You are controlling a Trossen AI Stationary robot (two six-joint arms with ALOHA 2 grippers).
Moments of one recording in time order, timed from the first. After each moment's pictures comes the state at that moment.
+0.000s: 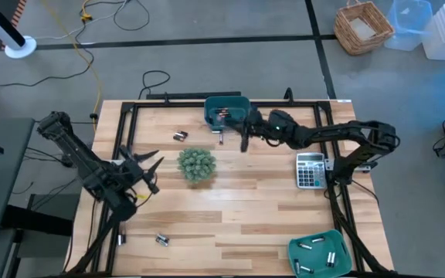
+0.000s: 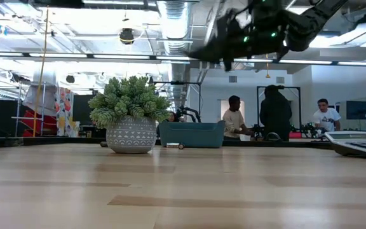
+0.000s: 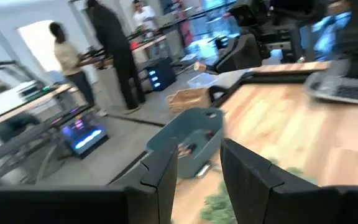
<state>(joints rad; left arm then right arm) -0.76 1.02 0.86 -0.95 -1.50 -0.85 -0.32 1.53 0.78 0.71 -0.01 0.06</state>
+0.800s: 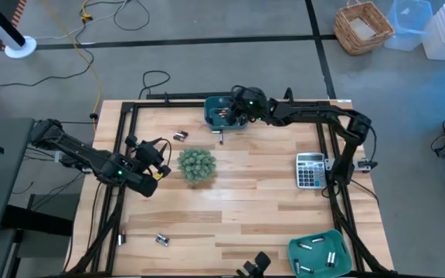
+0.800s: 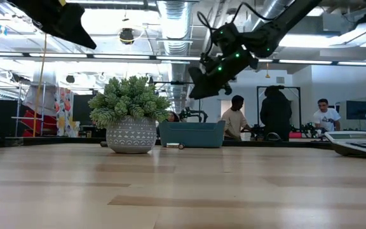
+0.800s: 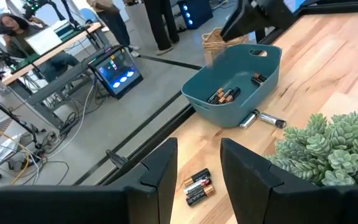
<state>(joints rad) -0.43 1.02 0.81 -0.90 -1.27 -0.74 -0.51 1.80 1.16 0.21 0.18 0.10</state>
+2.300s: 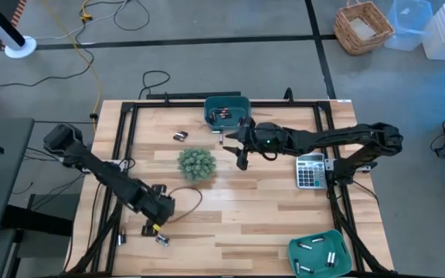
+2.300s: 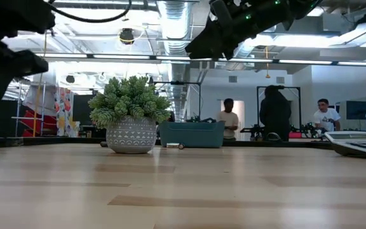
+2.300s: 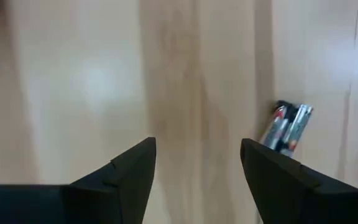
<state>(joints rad) -0.60 1.38 0.85 -0.72 -0.04 -0.53 -0.11 1.47 0.96 0.17 0.13 0.00</state>
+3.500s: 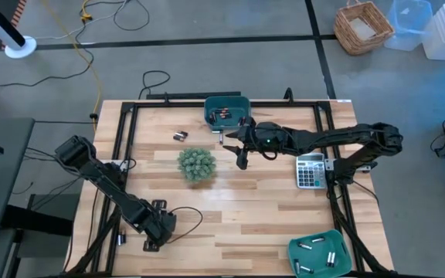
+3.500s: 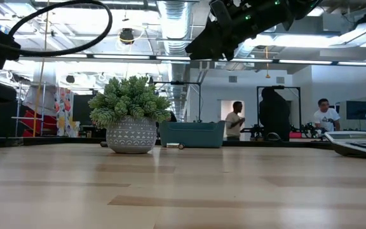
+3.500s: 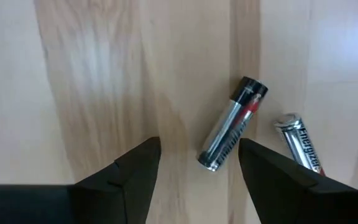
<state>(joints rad) -0.74 1.60 0.85 -0.56 -0.04 -0.69 -0.11 1.47 0.96 0.17 0.13 0.02</state>
